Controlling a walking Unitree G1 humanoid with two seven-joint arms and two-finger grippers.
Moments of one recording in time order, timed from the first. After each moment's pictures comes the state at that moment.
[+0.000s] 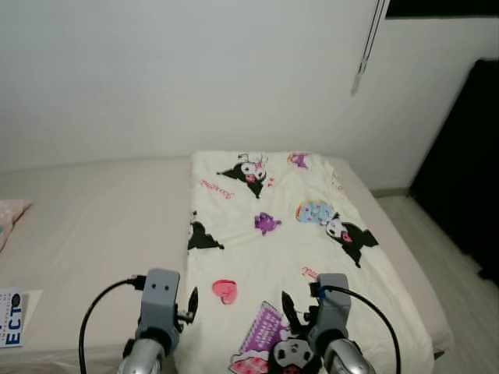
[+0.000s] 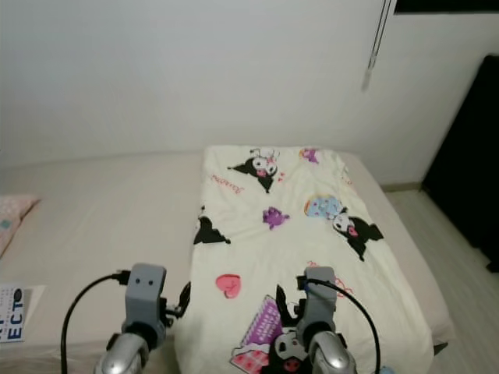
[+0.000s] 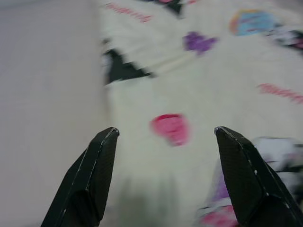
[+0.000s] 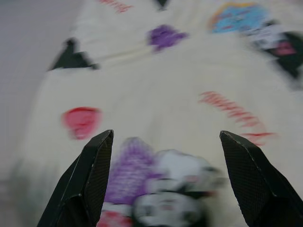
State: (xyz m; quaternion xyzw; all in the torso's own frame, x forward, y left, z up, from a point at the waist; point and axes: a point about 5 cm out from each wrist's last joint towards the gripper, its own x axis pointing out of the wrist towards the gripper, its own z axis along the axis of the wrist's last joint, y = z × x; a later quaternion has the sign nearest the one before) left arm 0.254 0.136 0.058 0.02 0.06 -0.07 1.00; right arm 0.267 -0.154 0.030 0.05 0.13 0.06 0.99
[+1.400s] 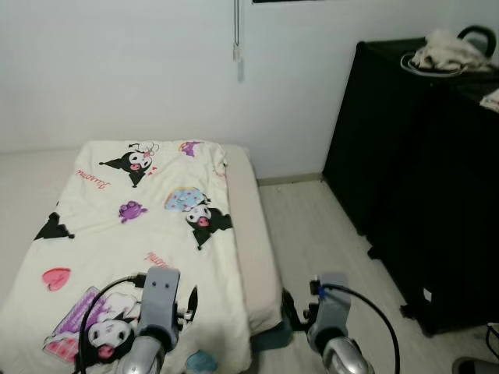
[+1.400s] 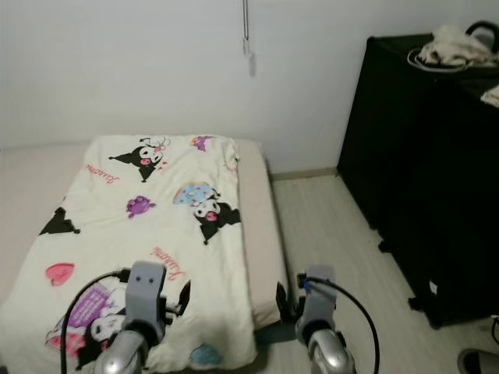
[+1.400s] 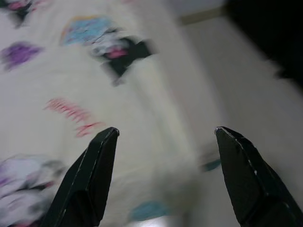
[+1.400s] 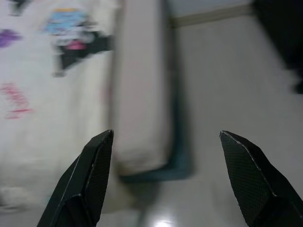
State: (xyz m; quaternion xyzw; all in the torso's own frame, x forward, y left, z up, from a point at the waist) left arm 0.257 0.134 0.061 0.02 0.06 -0.08 1.00; right arm 0.268 -0.157 0.032 0.04 0.13 0.05 0.99
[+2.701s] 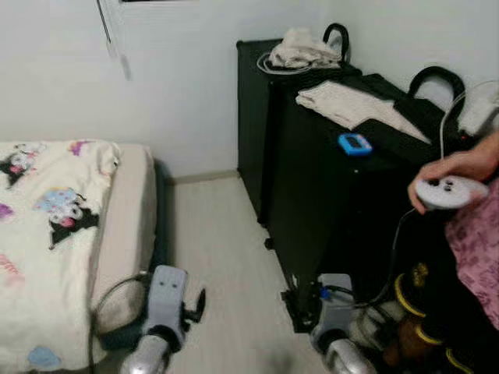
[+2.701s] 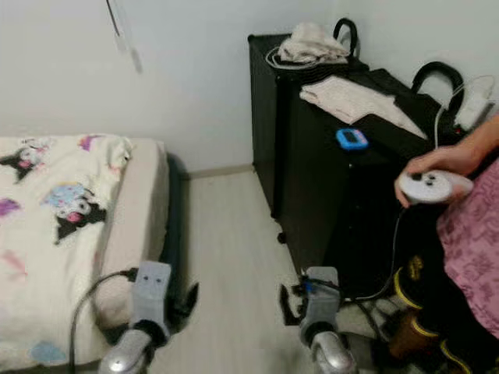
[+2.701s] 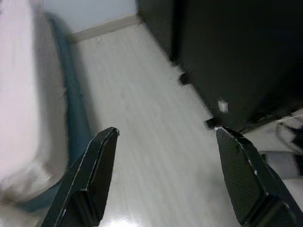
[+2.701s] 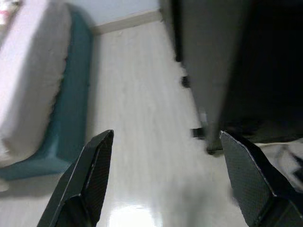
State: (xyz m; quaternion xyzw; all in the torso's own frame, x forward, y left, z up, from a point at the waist) left arm 0.259 0.134 0.064 0.02 0.06 -0.08 0.99; right arm 0.270 -0.152 0.034 0.05 0.12 0.05 0.99
